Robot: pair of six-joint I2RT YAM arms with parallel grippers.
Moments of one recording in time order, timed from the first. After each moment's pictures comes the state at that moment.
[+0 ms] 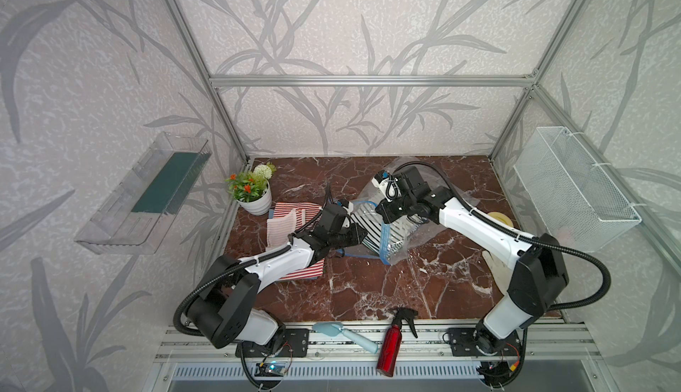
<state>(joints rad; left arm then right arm) -0.61 1.46 0.74 0.03 0.28 -0.73 0.64 1.66 1.38 -0.56 -0.25 0.10</state>
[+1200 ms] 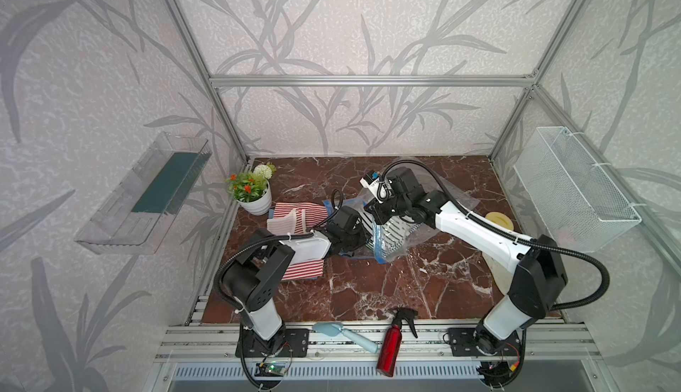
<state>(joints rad) -0.63 1.72 0.84 0.07 0.19 -1.02 0.70 1.65 1.38 -0.44 -0.27 0.03</state>
